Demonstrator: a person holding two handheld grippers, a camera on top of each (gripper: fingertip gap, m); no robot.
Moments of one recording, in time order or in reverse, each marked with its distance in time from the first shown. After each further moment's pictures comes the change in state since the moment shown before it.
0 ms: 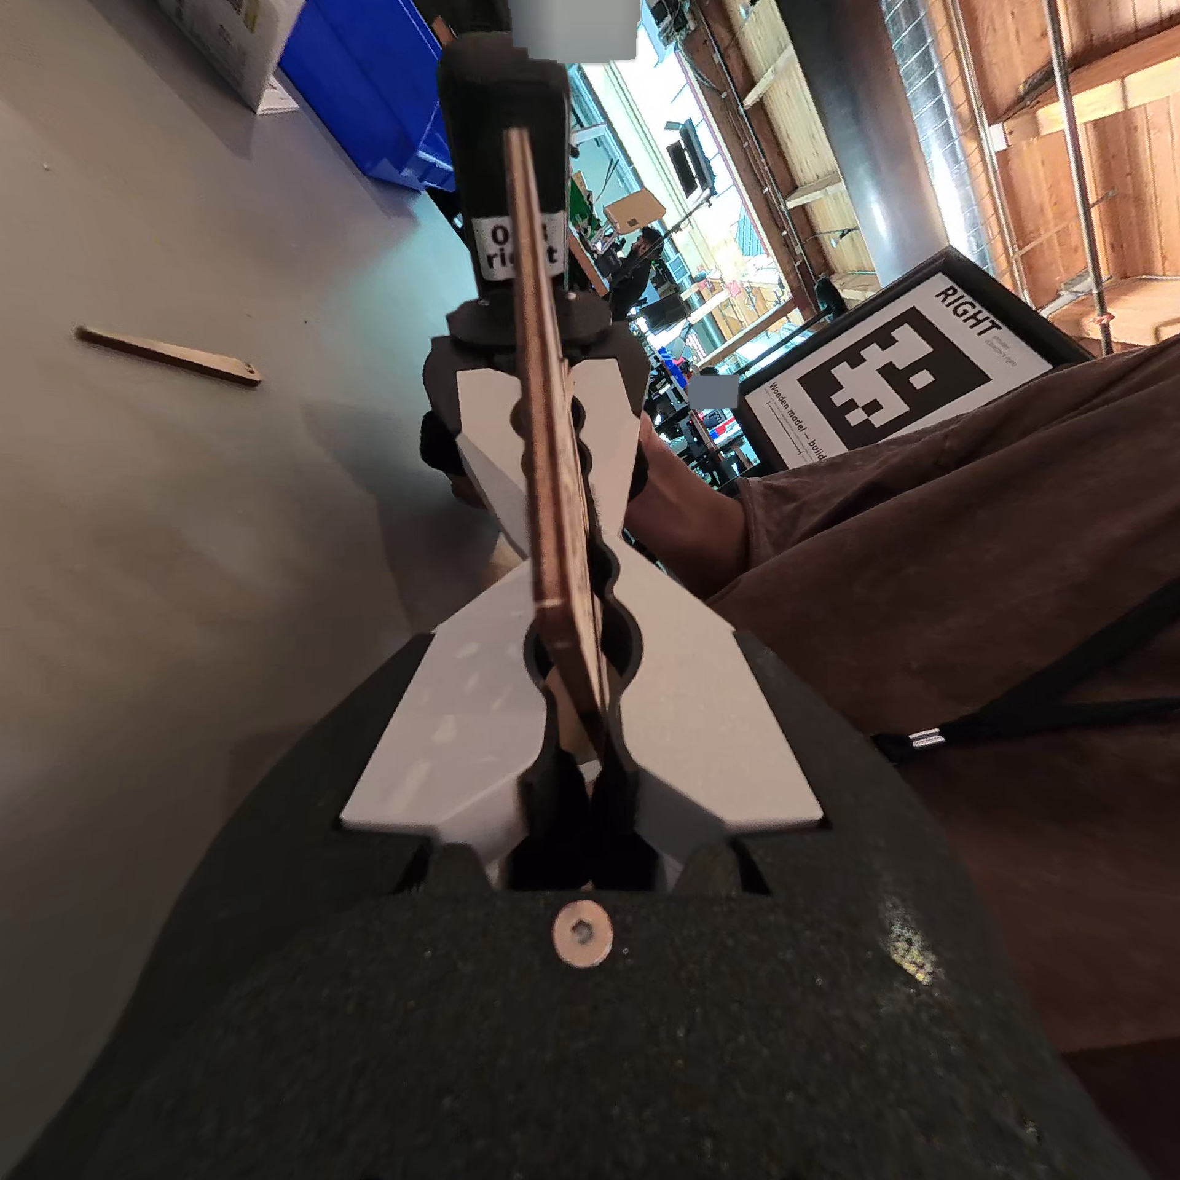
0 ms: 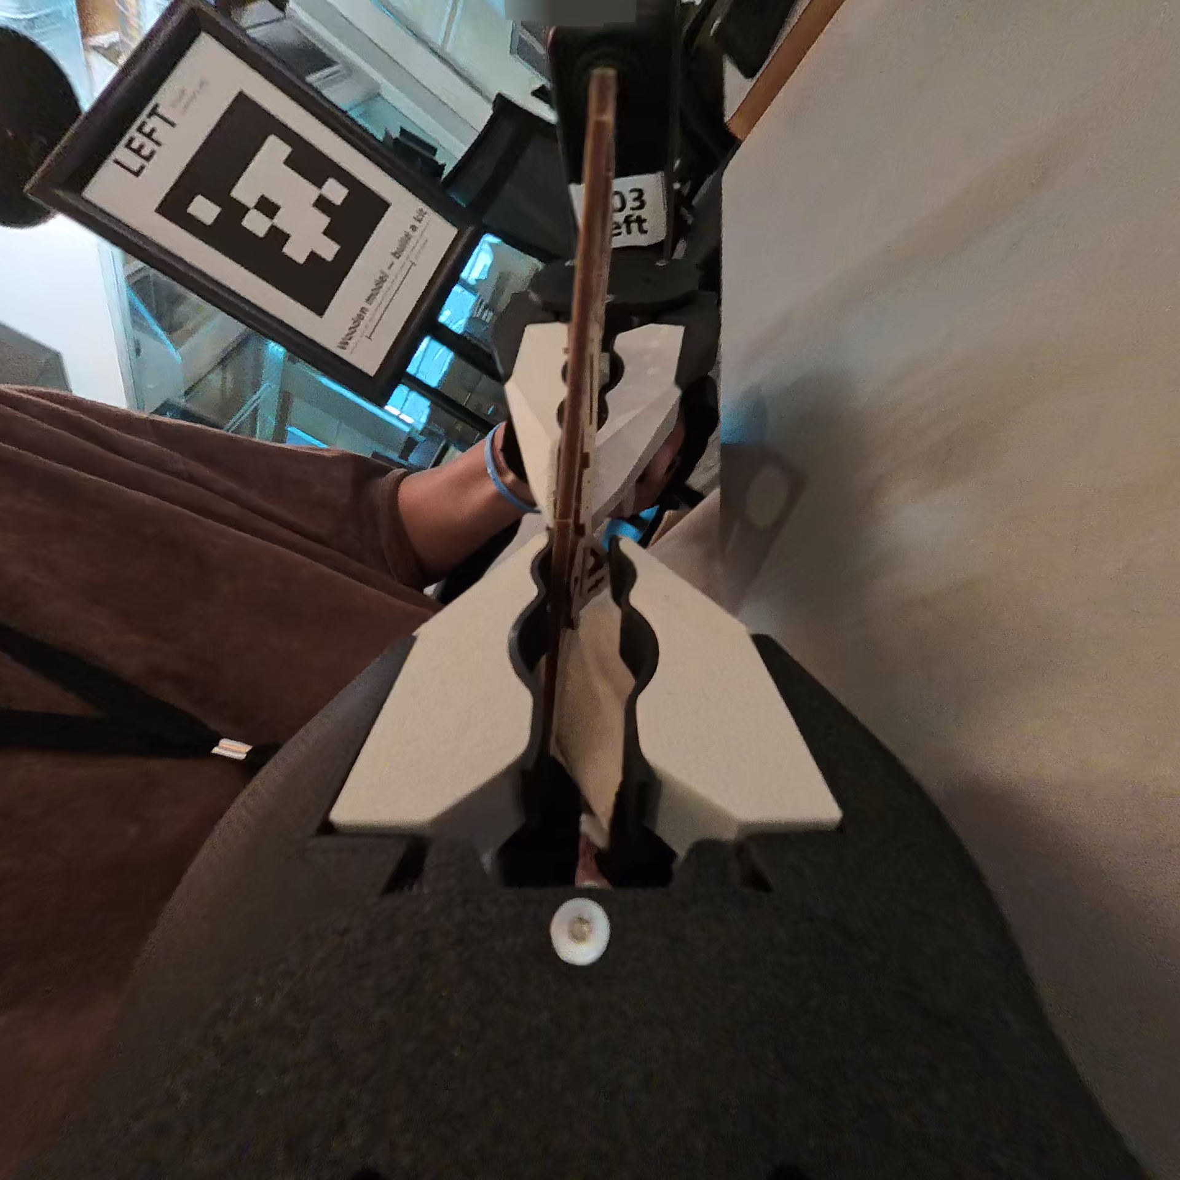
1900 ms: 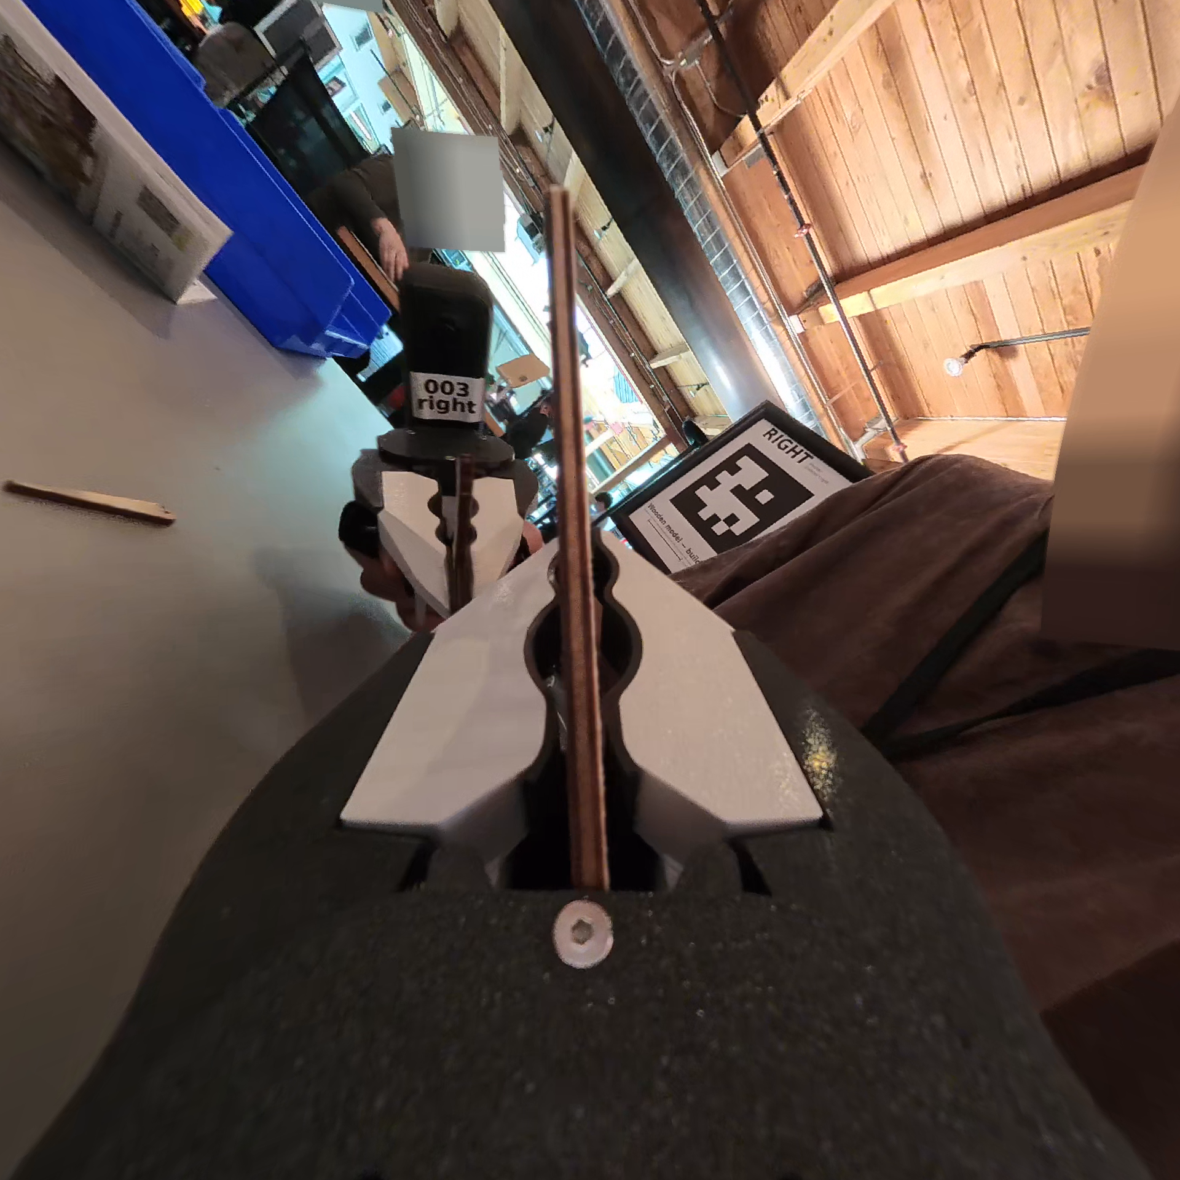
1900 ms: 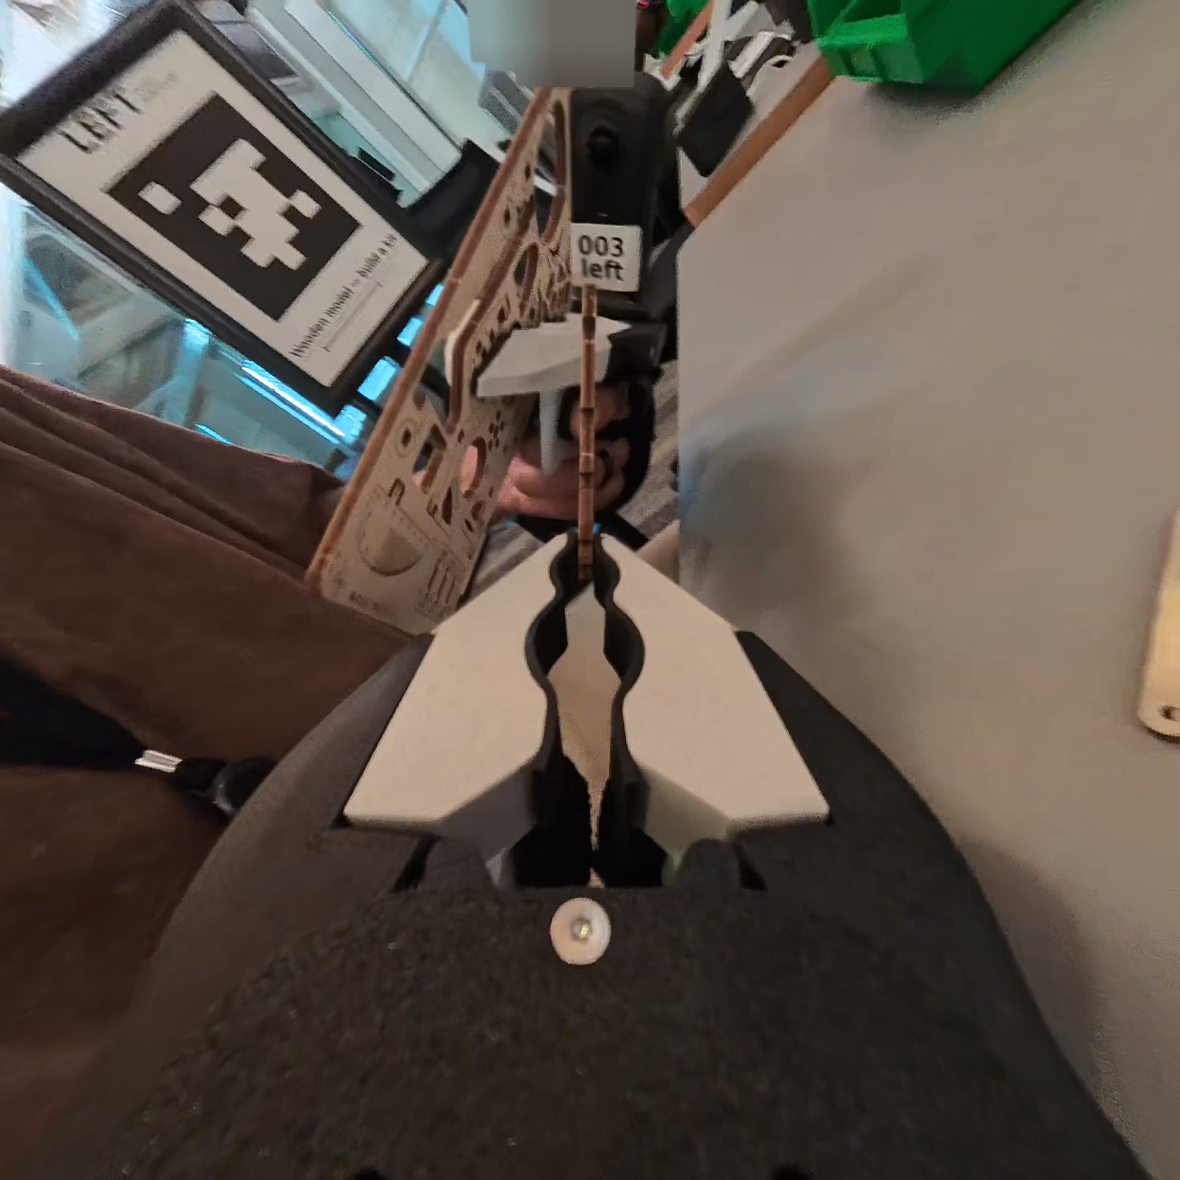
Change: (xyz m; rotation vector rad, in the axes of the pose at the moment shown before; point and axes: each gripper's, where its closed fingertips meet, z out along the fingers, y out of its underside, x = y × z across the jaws) left arm 0.037 -0.040 -0.024 0.231 0.190 -0.020; right arm 0.001 -0.014 -0.008 0.071 0.084 -0.132
